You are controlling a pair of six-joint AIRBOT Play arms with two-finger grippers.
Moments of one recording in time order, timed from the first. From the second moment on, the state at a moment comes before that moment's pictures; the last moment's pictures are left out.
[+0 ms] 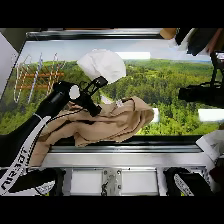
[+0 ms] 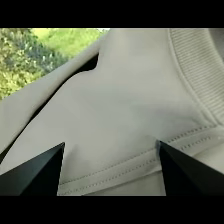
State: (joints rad) left arm -0.46 -1.38 1.20 1.39 -1.10 -1.09; right arm -0.05 -0.85 1.09 -1.41 1.09 1.52
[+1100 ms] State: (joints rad) left arm -0.43 -1.41 1.10 1.34 -0.96 -1.04; right arm -0.05 -0.85 1.06 -1.39 1.12 1.51
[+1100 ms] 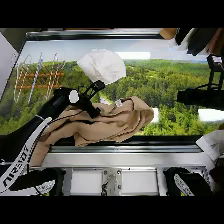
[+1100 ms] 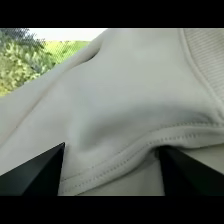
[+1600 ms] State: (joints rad) left arm -0.35 -1.43 1.11 1.33 -1.01 -1.08; right arm -0.02 -1.08 0.92 -1.05 1.11 1.04
